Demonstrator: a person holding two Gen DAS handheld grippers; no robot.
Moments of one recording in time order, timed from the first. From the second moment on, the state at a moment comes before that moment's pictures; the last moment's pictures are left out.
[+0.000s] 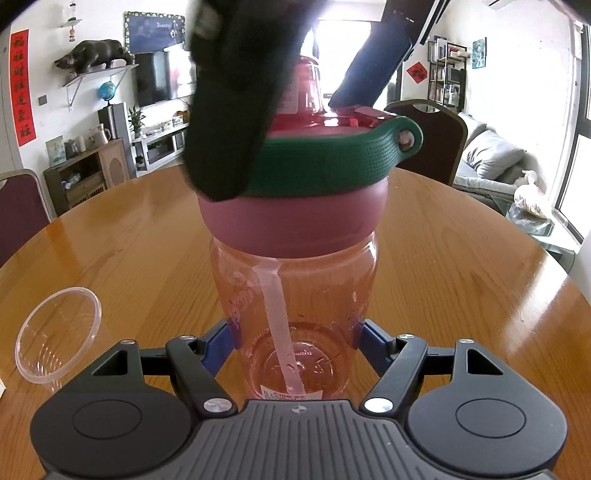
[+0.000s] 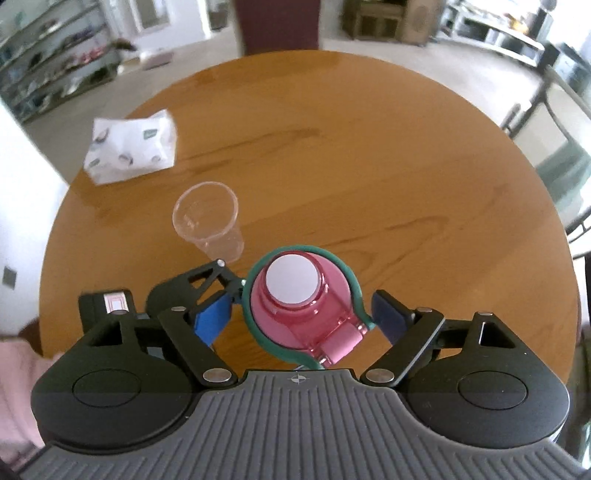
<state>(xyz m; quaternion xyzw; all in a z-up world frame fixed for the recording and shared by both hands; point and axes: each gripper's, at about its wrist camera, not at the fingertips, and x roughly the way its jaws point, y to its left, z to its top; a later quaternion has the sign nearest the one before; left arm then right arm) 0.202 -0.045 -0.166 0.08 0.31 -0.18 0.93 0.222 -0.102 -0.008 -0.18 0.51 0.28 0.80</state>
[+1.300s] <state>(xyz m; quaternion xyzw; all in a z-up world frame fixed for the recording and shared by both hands) 0.220 -0.025 -0.130 0.08 0.27 -0.17 0.94 0.206 -0.132 -0.003 -0.33 0.35 0.53 0.70</state>
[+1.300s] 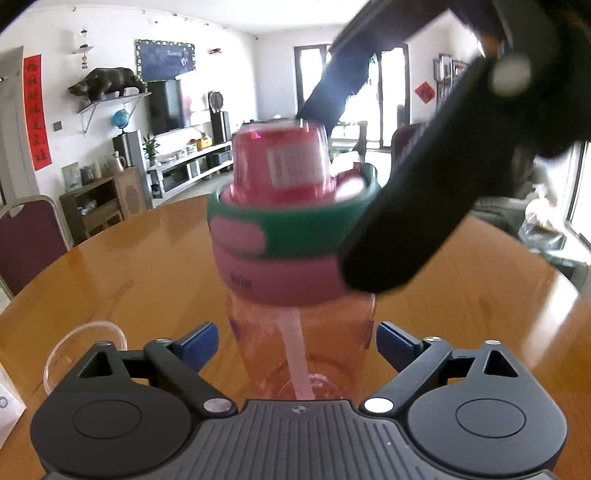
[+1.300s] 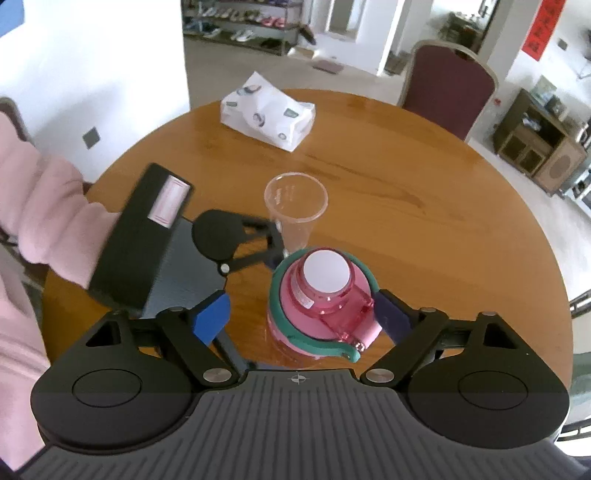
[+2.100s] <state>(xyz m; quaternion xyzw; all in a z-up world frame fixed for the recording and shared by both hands) 0.209 -0.006 -0.154 0.08 0.26 -0.18 0.95 0.210 -0.103 -0.017 -0.18 0.47 0.28 0.82</state>
